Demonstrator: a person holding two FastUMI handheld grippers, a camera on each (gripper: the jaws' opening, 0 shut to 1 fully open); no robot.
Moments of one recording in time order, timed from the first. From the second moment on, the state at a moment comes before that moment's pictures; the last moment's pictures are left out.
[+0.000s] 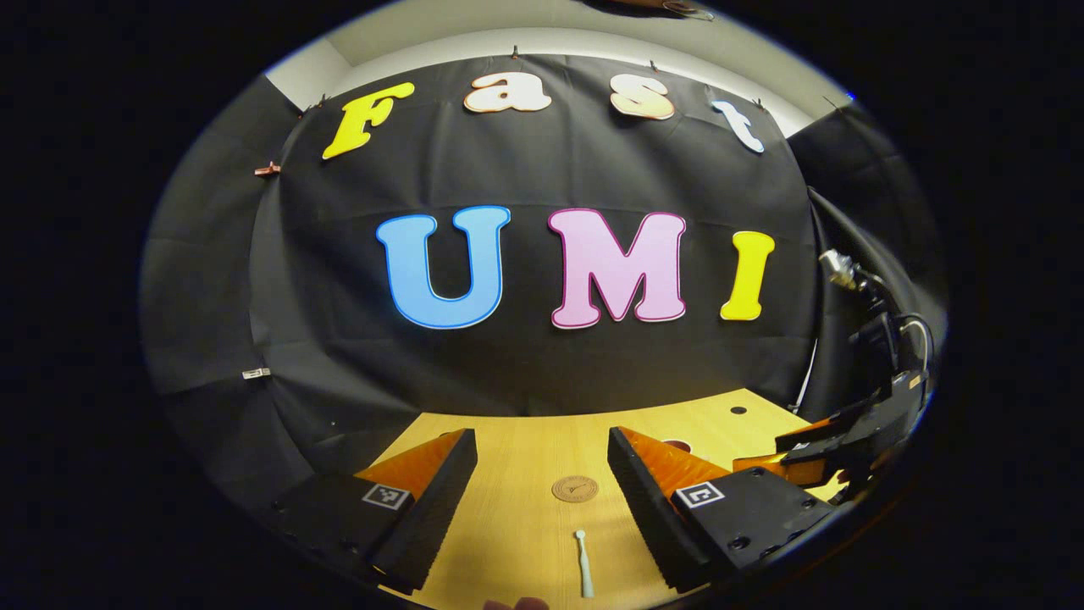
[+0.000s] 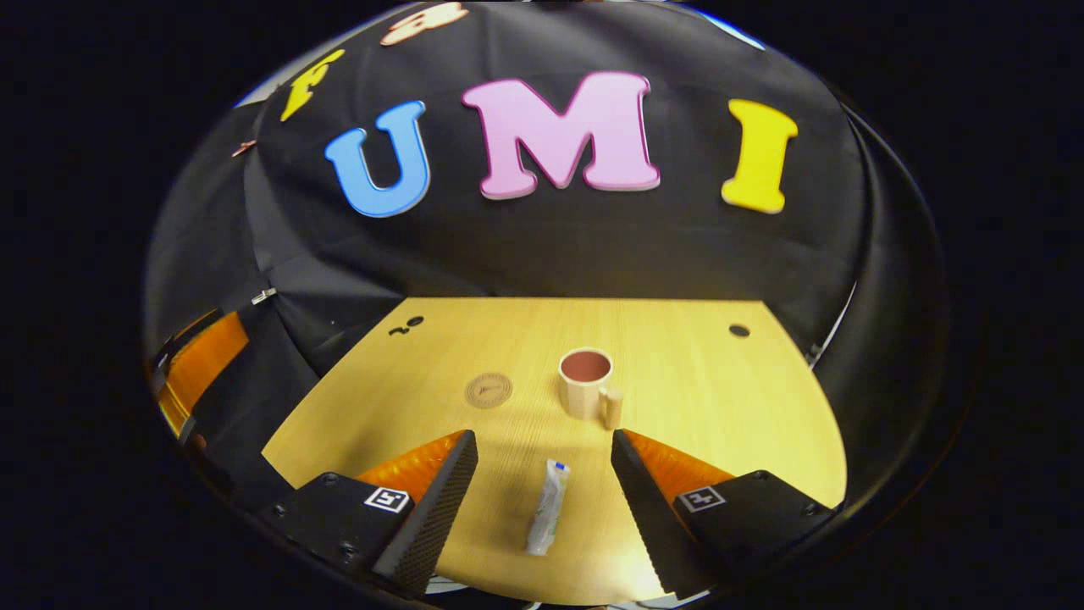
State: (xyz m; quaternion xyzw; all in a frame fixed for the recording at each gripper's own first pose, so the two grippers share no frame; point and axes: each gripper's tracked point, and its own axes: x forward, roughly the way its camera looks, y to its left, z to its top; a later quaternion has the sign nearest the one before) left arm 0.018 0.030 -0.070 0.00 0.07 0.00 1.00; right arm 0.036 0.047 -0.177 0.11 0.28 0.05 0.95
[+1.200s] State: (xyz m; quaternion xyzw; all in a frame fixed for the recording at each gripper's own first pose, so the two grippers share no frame) left arm 0.029 0.053 -0.148 -0.02 0.15 0.03 0.99; right arm 0.066 0.080 -0.385 0.10 0.51 0.05 0.85
